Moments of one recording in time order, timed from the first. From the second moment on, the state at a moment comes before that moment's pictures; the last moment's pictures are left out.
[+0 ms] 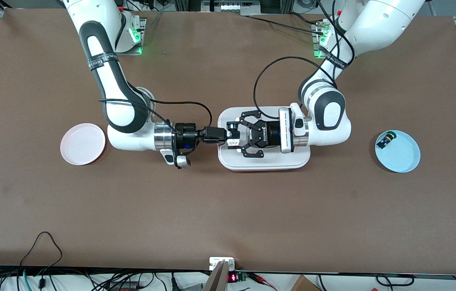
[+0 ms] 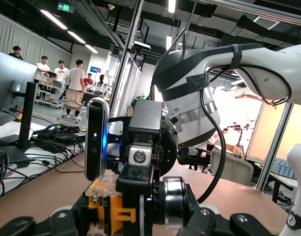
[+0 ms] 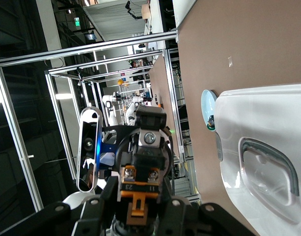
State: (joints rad) left arm -0.11 0.56 -0.38 -1.76 -1.83 2.07 2.14; right arm 0.60 0.62 -0.16 -1.58 1.84 1.91 -0.46
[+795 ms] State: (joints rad) left arm -0.09 0.56 -0.38 -1.77 -1.83 2.06 2.14; right arm 0.46 0.62 -0.18 -1.58 1.77 1.70 -0.49
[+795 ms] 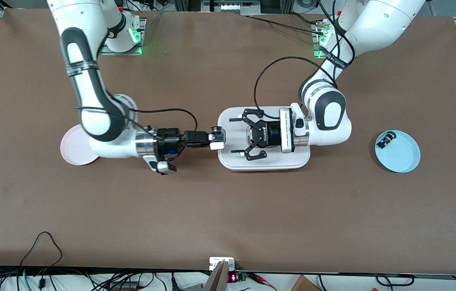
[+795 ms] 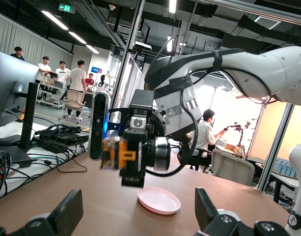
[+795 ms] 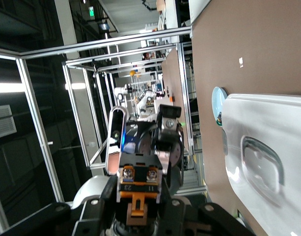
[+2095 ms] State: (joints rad) left arm 0.14 0.52 -0.38 -1.73 -0.85 1.75 1.36; right arm 0.10 0.48 -0.17 -1.25 0.31 1.29 -0.43
